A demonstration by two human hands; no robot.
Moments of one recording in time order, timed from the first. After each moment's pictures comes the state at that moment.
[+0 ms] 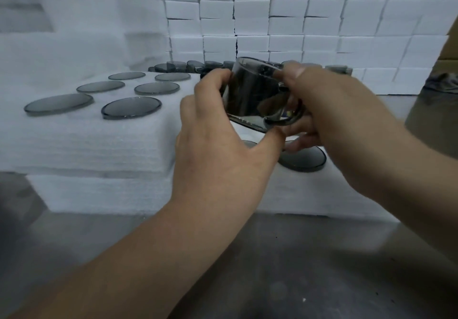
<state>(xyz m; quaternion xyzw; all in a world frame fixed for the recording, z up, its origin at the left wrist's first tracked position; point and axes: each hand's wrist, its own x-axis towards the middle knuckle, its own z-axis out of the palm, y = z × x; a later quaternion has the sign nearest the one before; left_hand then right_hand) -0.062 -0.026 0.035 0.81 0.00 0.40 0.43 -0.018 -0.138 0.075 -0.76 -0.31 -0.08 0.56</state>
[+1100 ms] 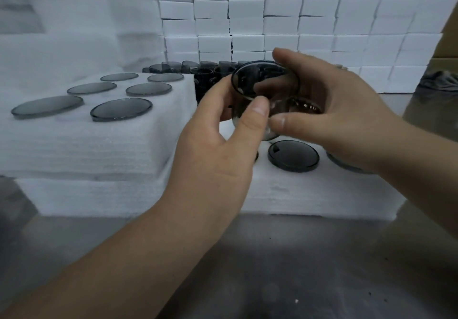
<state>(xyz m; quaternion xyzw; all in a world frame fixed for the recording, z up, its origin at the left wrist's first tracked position) -0.066 -0.025 0.042 0.72 -0.13 0.32 0.60 0.004 -0.161 0.072 -0.75 -0.43 -0.08 0.50</state>
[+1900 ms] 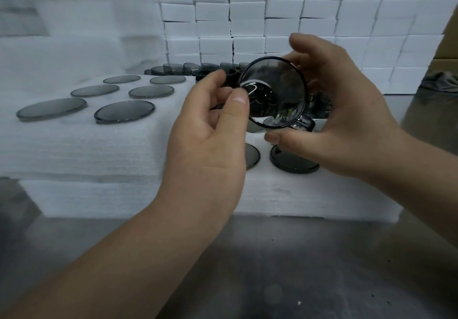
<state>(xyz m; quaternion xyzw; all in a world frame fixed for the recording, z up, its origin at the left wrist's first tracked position) -0.064 -0.025 0.046 0.68 -0.07 0.36 0.64 0.008 -0.164 0.063 -0.75 -0.47 -0.32 0.34</state>
